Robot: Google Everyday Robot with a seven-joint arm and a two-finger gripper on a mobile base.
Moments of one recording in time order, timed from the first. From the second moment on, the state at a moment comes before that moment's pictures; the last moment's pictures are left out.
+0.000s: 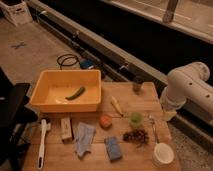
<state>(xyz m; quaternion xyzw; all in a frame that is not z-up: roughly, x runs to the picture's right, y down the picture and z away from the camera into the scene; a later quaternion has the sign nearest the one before) 0.291 0.107 0.682 -0.28 0.02 0.03 0.96</state>
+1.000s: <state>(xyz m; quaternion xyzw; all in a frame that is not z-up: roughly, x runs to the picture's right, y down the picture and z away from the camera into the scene) 0.148 0.120 0.665 -0.27 -0.06 -0.19 0.94</state>
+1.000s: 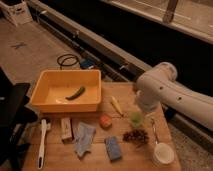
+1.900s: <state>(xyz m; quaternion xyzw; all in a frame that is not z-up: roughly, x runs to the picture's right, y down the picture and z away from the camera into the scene) 0.089 0.107 0.655 -0.25 -0.10 -0.34 0.90</state>
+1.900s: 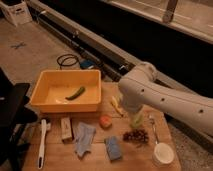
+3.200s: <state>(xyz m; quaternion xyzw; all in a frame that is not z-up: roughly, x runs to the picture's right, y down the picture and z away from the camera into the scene) -0.079 0.102 0.656 -0.19 -0.16 -0.51 0.82</state>
